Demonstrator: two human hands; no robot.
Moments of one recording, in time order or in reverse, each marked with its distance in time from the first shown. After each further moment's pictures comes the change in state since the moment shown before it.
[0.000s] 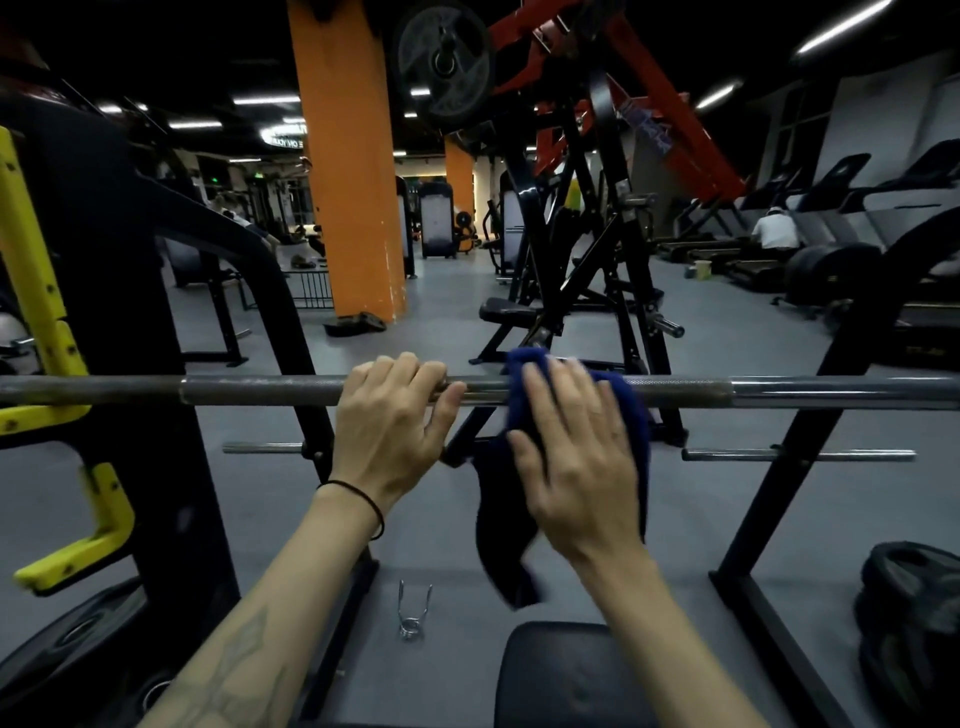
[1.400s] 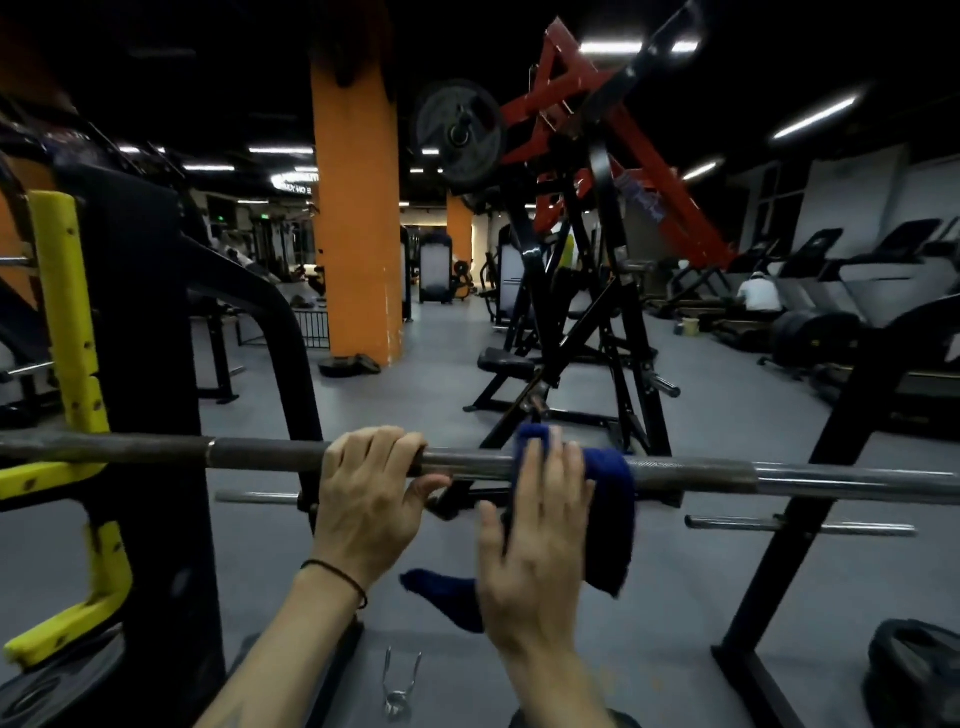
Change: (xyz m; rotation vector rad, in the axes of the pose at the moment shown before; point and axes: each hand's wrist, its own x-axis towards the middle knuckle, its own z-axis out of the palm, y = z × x) left_hand -0.020 -0.047 0.003 -0.009 0.106 -0.006; right_hand 0.008 -0.073 0.032 0.139 0.039 0.271
